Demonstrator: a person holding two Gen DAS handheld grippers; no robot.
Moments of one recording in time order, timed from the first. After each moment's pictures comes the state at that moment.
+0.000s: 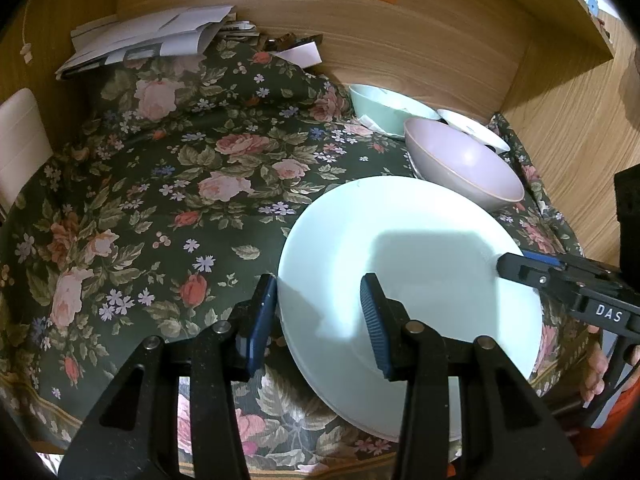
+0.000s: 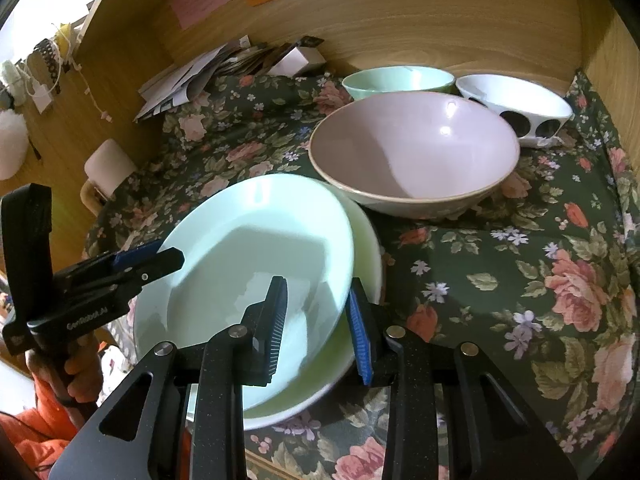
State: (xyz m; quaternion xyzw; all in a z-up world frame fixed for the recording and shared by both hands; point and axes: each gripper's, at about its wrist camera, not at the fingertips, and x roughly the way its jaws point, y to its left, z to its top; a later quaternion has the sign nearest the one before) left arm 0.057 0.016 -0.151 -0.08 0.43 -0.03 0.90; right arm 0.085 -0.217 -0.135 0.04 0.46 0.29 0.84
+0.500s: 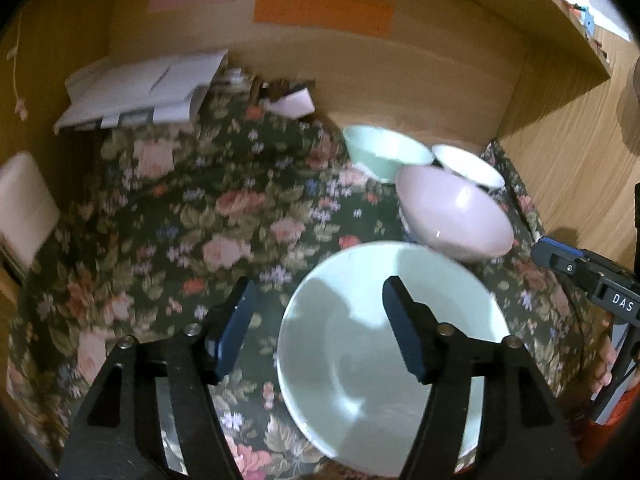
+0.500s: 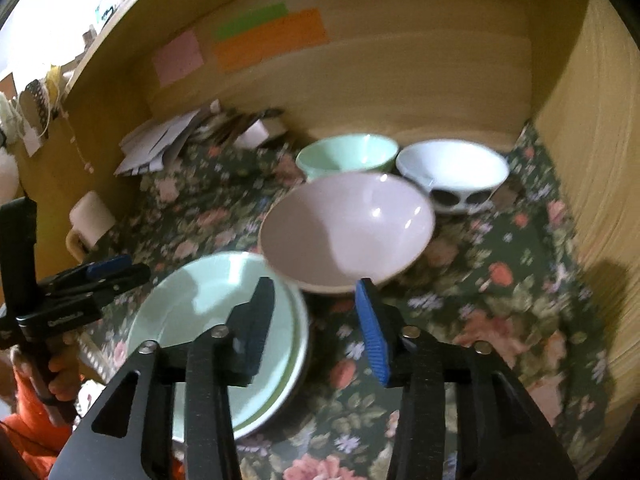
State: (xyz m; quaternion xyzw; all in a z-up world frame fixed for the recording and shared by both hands) left arm 0.081 0.012 -0.106 -0.06 0.39 -0.03 0.92; right arm 0.094 -0.253 -0.087 0.04 0.39 0.24 0.89
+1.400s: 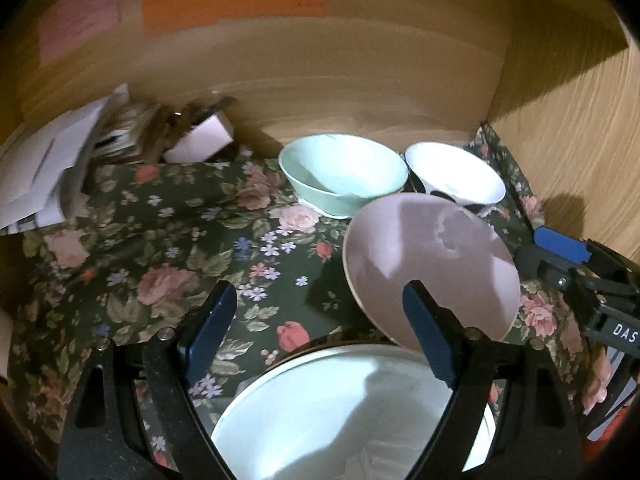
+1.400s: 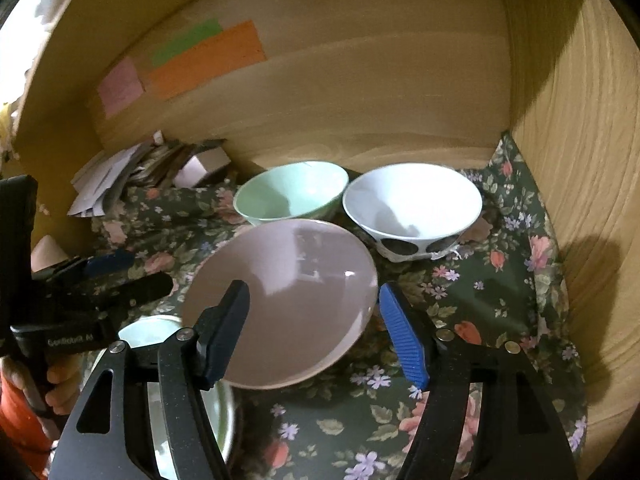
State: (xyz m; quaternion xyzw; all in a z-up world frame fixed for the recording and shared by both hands) left arm 0.191 -0.056 -0.113 0.00 0.43 -0.07 0.90; right arm 0.165 -0.272 -0.100 0.05 0.39 0.19 0.90
